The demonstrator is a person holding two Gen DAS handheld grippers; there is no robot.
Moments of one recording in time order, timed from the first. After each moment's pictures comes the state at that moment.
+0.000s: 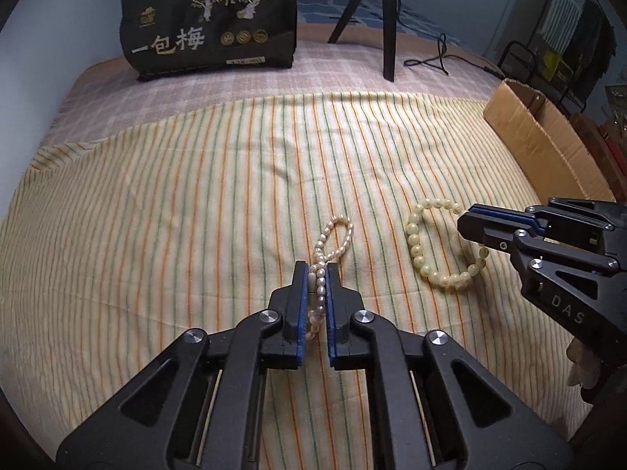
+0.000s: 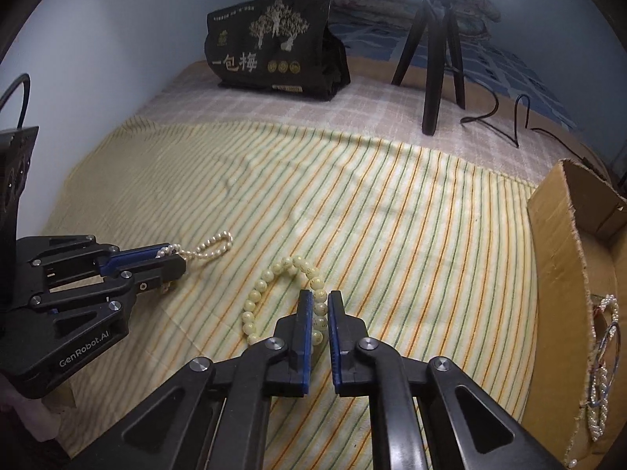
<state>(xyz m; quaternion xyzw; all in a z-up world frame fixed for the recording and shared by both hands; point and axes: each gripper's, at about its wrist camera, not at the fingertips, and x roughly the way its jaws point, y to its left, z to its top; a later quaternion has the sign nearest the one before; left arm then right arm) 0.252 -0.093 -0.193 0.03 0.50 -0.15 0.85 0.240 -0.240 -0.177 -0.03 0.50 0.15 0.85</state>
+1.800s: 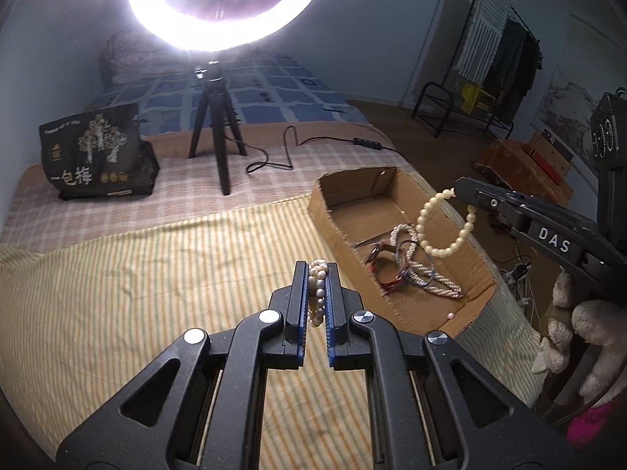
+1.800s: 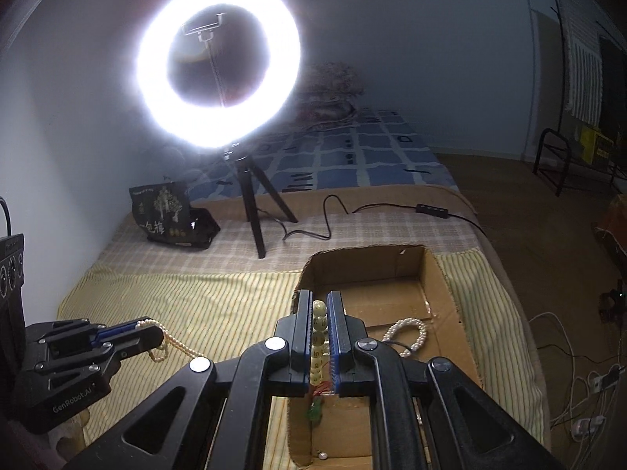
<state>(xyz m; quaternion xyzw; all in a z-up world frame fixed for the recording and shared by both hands) 0.210 -0.228 -0.068 0.01 0.40 -0.27 0.87 0.176 -0.422 -0.039 0.07 0.35 0.01 0.93</state>
